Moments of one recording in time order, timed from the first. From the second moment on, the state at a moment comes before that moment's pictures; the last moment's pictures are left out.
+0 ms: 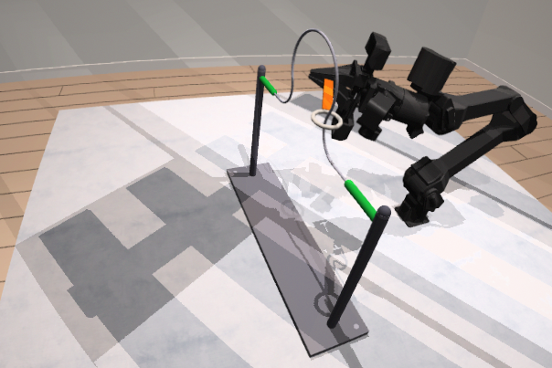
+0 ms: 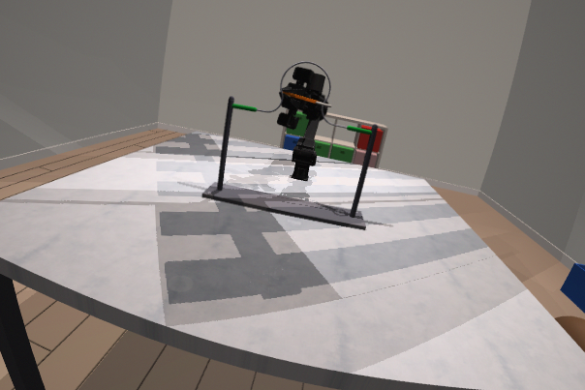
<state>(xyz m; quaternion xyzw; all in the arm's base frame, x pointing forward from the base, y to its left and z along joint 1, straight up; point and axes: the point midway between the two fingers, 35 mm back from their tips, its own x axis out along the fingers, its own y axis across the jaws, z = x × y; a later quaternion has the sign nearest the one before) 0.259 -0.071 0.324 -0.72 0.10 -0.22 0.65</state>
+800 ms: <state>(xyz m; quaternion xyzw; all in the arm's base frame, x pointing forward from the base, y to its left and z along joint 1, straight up) 0.260 -0.065 0.269 -0.59 0.14 -0.19 0.77</state>
